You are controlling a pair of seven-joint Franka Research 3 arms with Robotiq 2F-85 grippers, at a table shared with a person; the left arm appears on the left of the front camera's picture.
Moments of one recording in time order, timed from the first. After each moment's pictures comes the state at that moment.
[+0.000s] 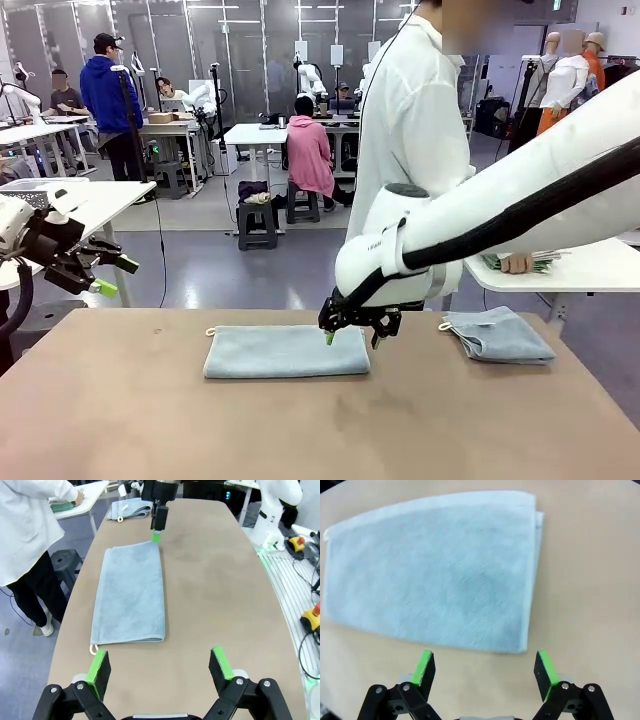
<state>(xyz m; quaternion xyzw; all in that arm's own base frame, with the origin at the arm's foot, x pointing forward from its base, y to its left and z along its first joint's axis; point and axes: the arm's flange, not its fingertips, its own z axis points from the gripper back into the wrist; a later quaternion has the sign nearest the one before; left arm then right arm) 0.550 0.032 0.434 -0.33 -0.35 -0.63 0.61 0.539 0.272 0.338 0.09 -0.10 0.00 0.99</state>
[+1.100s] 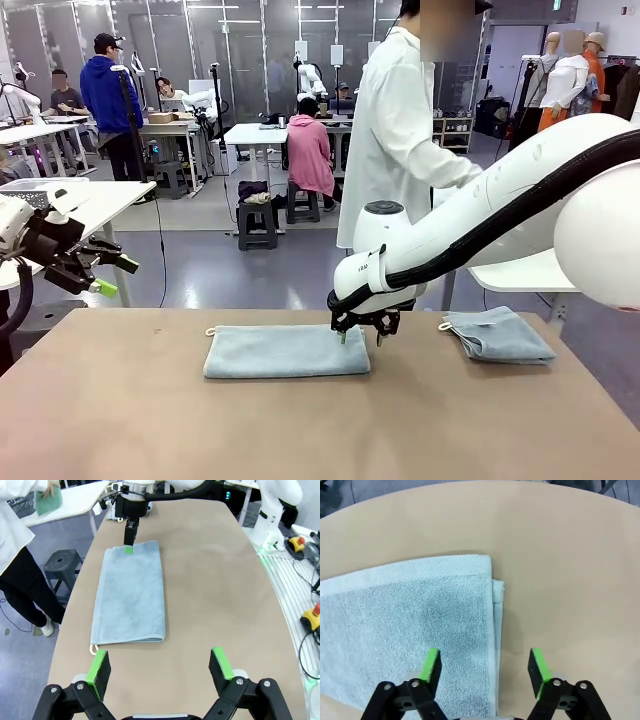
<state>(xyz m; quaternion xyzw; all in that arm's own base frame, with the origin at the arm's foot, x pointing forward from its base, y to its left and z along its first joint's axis) 0.550 0.032 0.434 -0.33 -0.35 -0.63 0.61 0.612 0.265 0.295 0.04 -0.10 -0.03 0.99</state>
